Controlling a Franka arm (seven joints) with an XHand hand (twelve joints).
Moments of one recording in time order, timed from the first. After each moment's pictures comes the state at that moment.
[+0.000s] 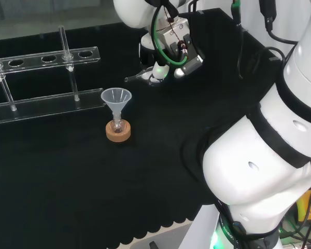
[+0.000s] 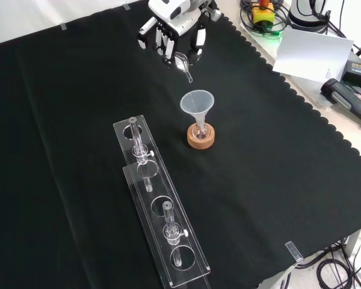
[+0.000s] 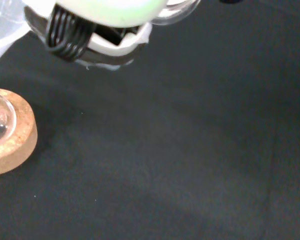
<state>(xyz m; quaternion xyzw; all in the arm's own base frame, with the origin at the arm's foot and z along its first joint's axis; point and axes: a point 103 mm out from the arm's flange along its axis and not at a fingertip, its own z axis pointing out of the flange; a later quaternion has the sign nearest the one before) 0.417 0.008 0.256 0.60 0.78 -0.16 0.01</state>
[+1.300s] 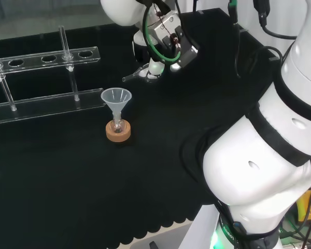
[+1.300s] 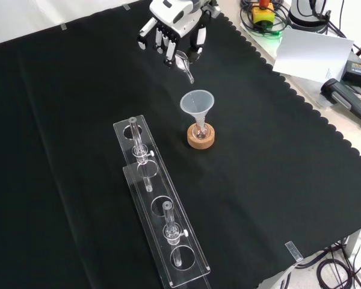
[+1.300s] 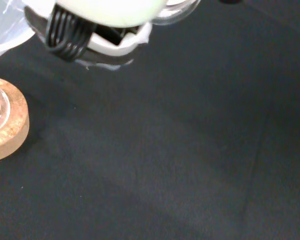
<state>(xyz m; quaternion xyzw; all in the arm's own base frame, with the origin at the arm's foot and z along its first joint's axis) 0.425 0.021 0.272 0.58 0.79 -0.21 0.03</state>
